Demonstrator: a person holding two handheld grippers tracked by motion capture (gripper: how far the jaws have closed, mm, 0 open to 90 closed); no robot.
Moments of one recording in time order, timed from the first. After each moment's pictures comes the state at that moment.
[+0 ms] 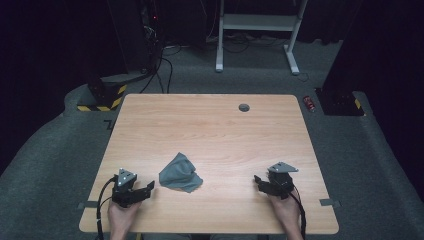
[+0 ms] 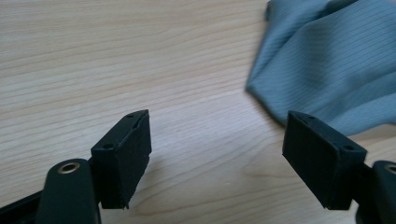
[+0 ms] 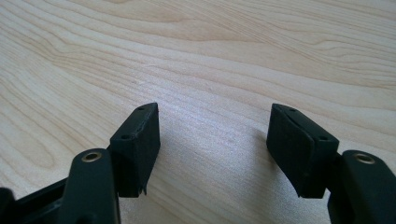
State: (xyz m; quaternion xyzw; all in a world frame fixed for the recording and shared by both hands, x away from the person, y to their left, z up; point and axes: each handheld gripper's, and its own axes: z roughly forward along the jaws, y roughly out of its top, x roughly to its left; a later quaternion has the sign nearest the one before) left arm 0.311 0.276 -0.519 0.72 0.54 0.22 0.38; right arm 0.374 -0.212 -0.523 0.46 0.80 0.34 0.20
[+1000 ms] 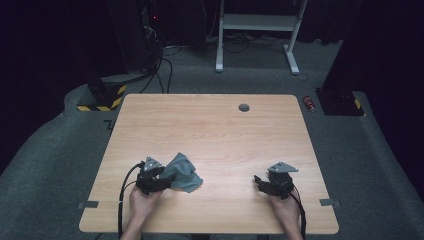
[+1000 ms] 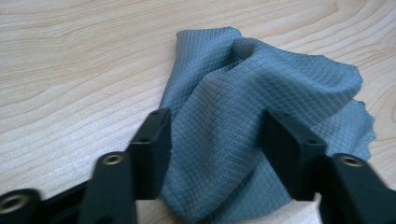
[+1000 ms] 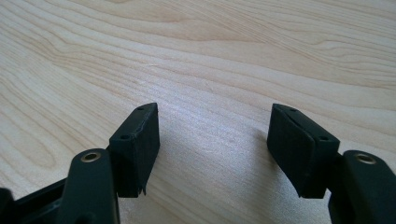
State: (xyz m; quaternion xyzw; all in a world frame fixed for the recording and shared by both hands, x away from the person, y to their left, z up) left arm 0.355 0.215 -0.508 0.77 0.49 0.17 0.37; right arm 0.374 -0.212 -0.523 0.45 0.80 0.34 0.20
